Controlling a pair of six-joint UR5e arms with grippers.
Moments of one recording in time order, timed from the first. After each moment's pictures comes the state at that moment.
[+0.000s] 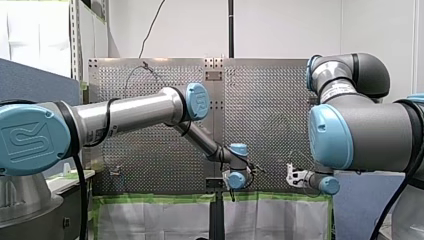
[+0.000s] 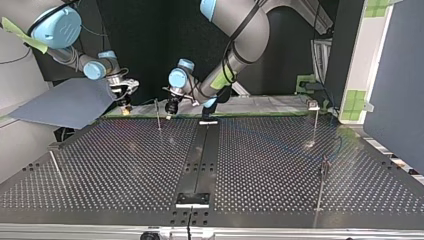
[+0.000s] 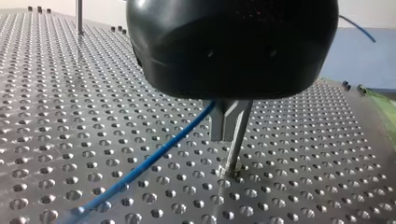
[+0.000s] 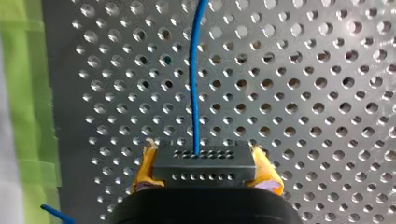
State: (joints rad) left arm -0.71 -2.93 -0.81 -2.55 -1.85 -1.92; right arm 1.58 -0.45 1.48 -0.94 1.04 1.57
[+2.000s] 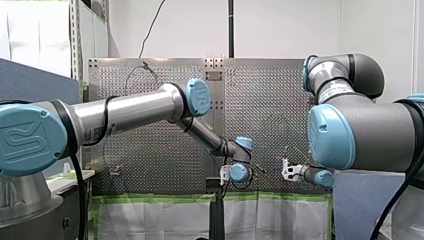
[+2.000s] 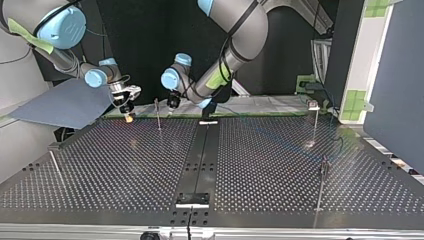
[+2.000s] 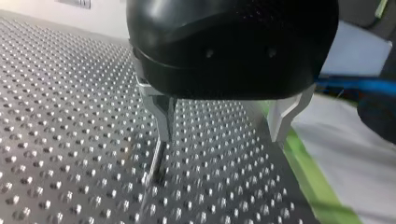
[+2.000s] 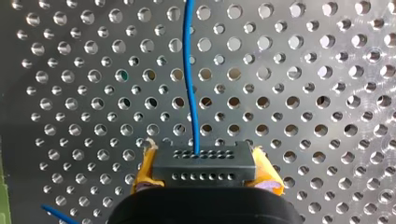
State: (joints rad) left arm -0.74 -2.90 -0.79 -2.87 -1.91 -1.68; right arm 1.62 -0.45 1.40 -0.88 1.00 1.57
